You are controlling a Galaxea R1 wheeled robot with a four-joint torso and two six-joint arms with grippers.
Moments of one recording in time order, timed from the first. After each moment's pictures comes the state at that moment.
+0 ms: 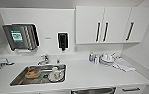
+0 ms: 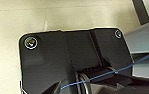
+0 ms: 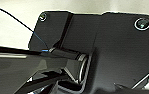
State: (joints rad) left arm 1.44 2.91 -2.51 0.05 -0.03 0.05; right arm -1.54 2.95 -2.53 -0.17 0.04 -0.08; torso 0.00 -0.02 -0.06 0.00
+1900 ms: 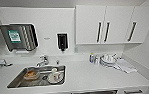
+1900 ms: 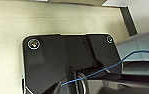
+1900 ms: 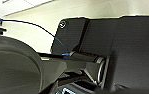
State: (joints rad) left arm 1.47 2.63 -2.14 0.05 -0.11 0.05; right arm -1.53 2.68 -2.07 -0.16 0.02 -0.06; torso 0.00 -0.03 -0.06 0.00
